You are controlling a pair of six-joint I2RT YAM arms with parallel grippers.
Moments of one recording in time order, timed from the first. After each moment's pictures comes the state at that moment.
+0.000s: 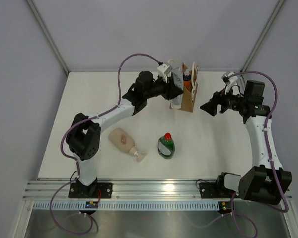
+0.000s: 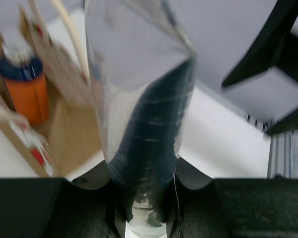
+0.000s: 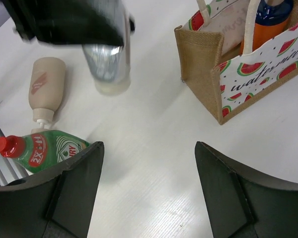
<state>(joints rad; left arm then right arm) -0.67 1.86 1.44 0.29 0.47 -0.31 -0.17 1.23 1.14 -0.55 -0.94 -0.29</state>
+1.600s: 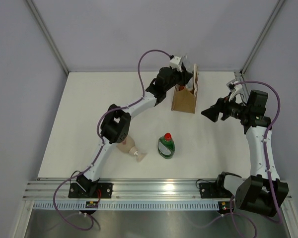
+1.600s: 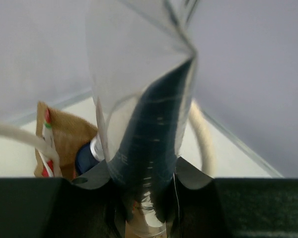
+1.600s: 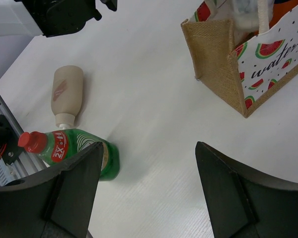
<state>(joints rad) -0.68 2.47 2.17 0.35 0.14 -0.33 -0.25 1.11 0.98 -0.48 -1.01 -0.15</state>
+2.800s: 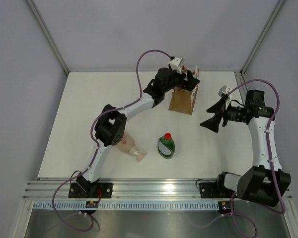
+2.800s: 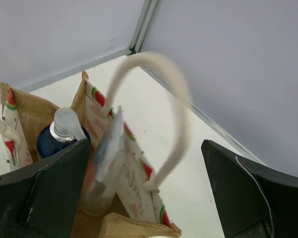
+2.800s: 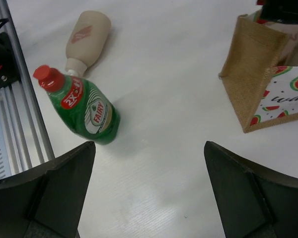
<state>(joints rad) -0.71 2.34 1.97 0.35 0.22 -0.37 -0.24 1.21 1.12 -0.93 -1.18 -0.82</state>
